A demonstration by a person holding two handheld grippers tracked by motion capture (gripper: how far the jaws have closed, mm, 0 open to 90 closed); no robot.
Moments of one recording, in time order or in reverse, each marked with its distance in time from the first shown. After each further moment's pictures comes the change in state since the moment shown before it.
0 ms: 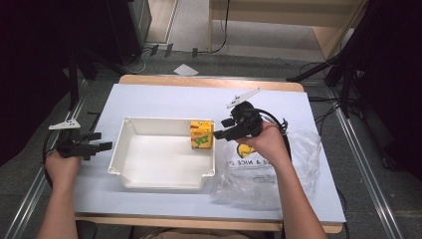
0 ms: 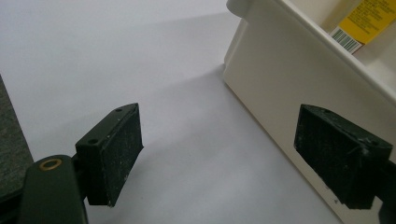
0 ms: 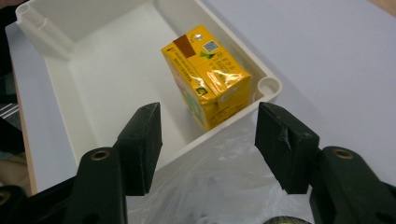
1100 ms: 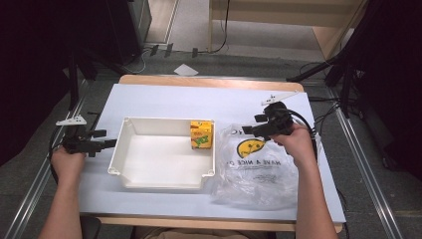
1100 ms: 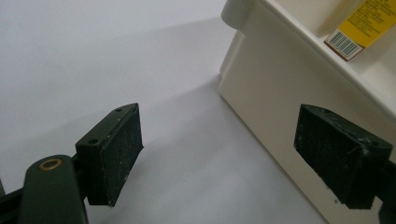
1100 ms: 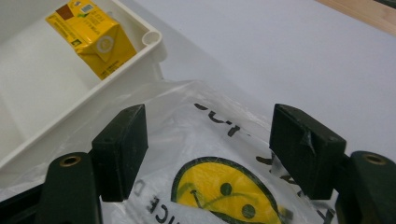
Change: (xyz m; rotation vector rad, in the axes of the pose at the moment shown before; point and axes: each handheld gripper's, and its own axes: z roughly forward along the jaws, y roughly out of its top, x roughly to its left) left arm -0.001 0.011 0.014 0.016 -0.014 0.015; right arm -0.057 -0.053 -0.037 -0.056 -0.160 0.137
